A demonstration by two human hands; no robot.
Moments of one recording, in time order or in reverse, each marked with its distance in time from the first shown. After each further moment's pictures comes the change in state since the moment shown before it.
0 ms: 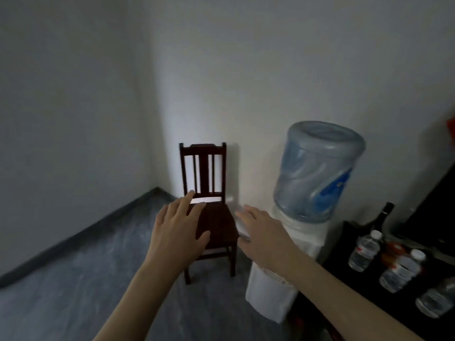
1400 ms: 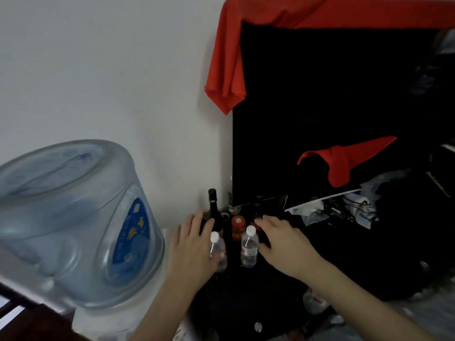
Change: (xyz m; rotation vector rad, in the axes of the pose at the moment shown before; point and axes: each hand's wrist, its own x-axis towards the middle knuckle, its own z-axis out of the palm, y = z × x) left_hand 0.221 0.438 0.257 -0.056 -0.205 0.874; right_hand -0.124 0.445 -0.040 0.039 0.165 0.892
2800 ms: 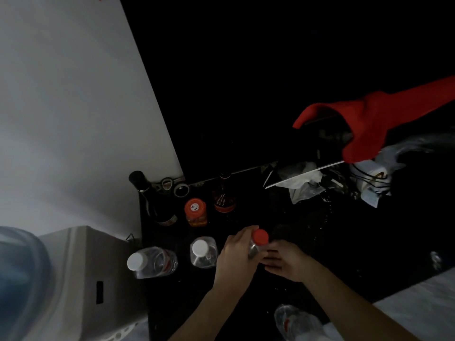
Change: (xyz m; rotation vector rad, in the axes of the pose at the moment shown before) left_hand 0.155 0.171 0.231 -0.805 -0.348 -0.181; right_hand 0.143 0.251 0.220 1.459 -0.464 1.197
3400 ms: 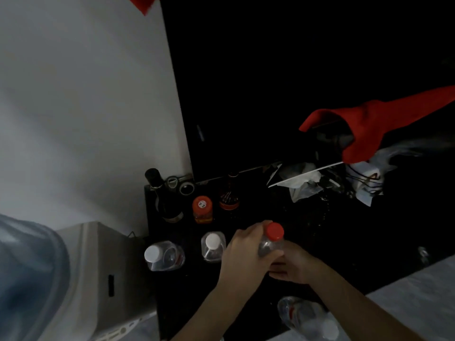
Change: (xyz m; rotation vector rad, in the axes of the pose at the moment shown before) left_hand -0.027 0.031 -0.047 -0.047 0.004 0.134; right_hand -0.036 0.010 0.008 -0.048 -0.026 0.052
